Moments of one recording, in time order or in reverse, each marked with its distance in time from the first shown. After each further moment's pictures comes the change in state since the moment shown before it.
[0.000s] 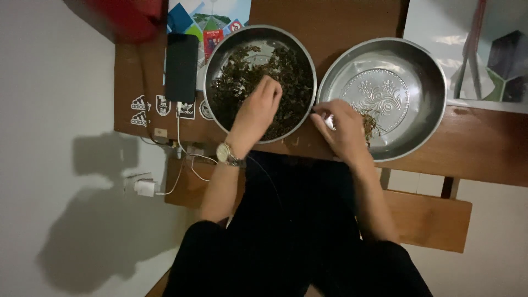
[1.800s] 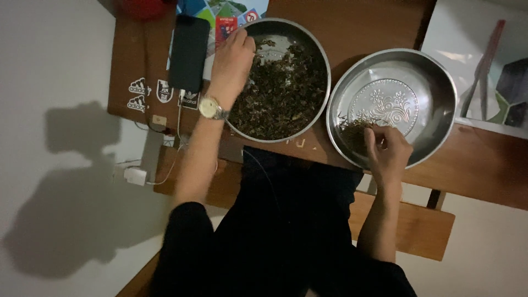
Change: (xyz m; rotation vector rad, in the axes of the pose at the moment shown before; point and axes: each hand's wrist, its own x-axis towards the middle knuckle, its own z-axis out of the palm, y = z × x) left_hand 0.034 -0.125 -0.020 0.680 0.049 -0.075; right_hand -0.072 0.062 -0.032 -0.278 0.074 0.233
